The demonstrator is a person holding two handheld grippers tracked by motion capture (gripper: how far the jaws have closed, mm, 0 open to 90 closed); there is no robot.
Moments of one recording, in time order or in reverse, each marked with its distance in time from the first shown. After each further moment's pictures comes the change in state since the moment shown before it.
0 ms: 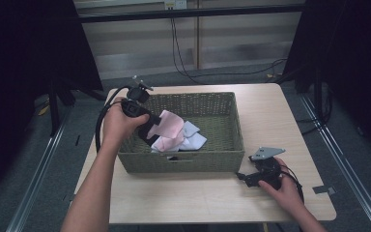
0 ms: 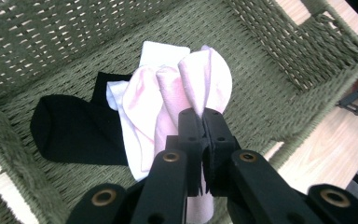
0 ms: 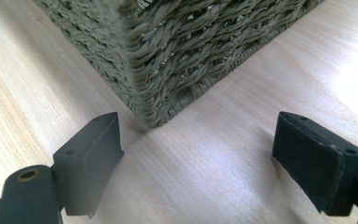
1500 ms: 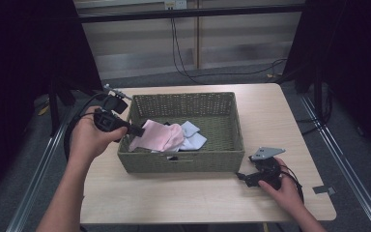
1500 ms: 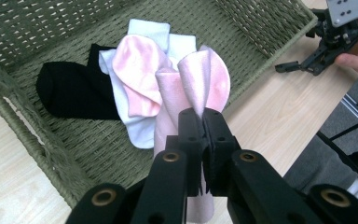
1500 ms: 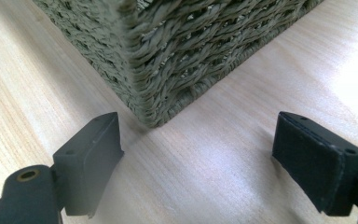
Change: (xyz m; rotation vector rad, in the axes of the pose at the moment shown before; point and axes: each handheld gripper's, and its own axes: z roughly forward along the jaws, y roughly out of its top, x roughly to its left) left arm -0.021 -0.045 -0.061 -0.002 -0.029 0.040; right arm 0.000 0.000 0.000 -0.001 -0.001 -0.002
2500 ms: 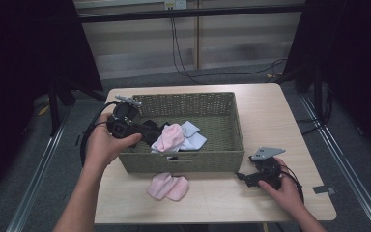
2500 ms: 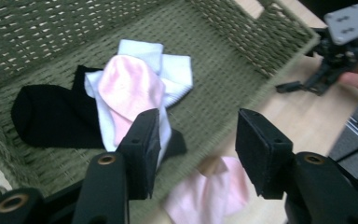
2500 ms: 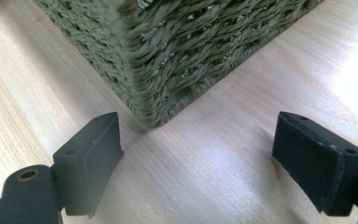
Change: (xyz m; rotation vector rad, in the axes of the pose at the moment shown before) left arm 0.000 -0.003 0.042 -0.112 0.003 0.004; right arm 0.000 0.000 0.000 0.004 0.001 0.002
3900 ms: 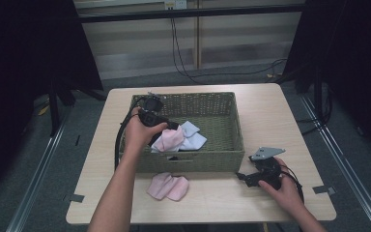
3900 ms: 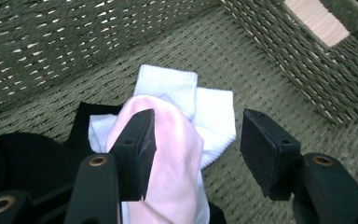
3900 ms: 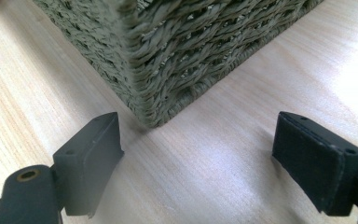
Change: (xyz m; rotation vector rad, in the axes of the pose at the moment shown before) left arm 0.035 0.030 0.102 -0.004 0.041 -0.058; right arm 0.000 0.000 0.000 -0.001 0.004 0.000
